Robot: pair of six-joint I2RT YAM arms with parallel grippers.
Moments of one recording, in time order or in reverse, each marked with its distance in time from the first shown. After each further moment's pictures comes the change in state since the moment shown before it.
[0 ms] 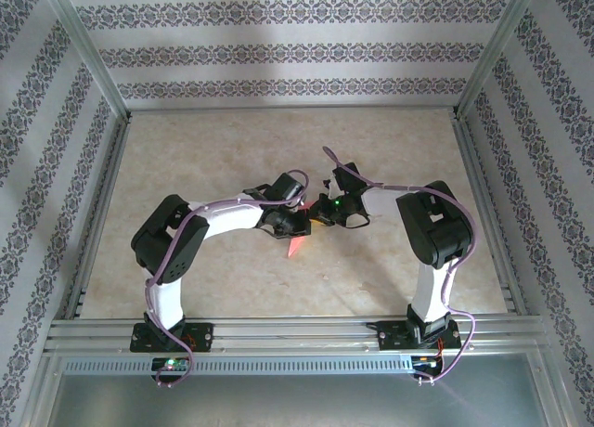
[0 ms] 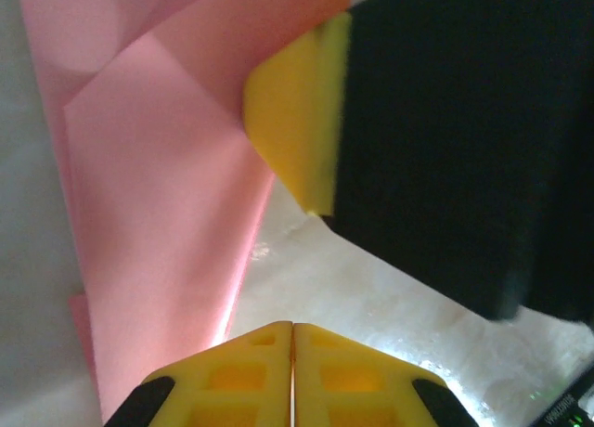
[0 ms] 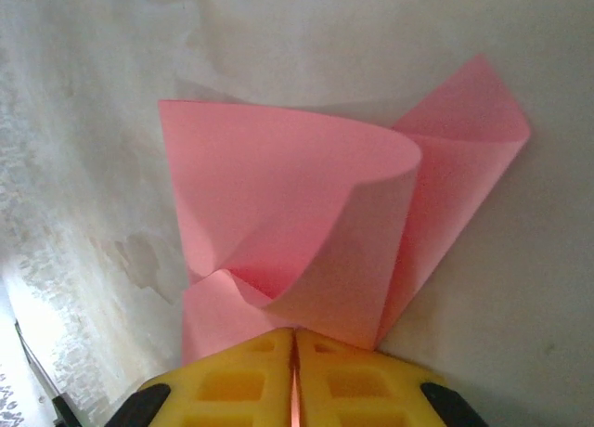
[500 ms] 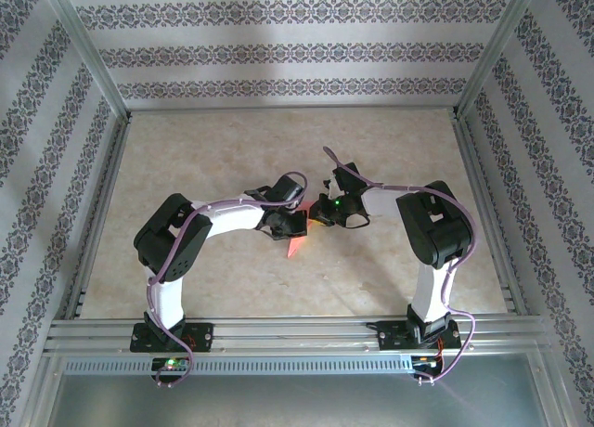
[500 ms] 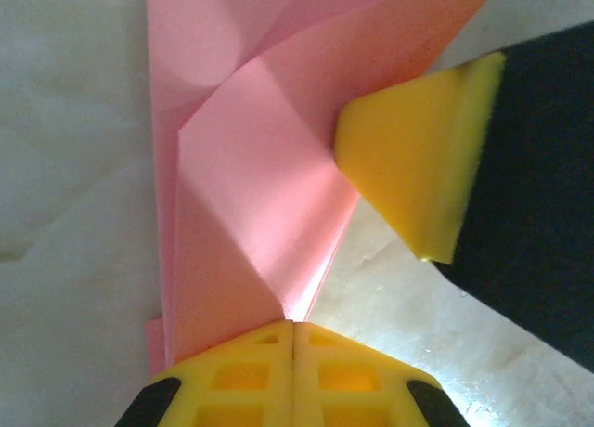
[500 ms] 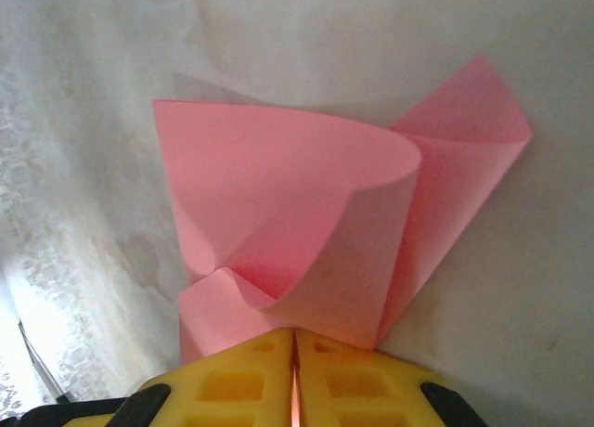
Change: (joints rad) left arm 0.002 0.014 -0.010 -0.009 -0.072 -0.026; right arm 0.000 0.000 -0.001 0.000 -0.005 0.003
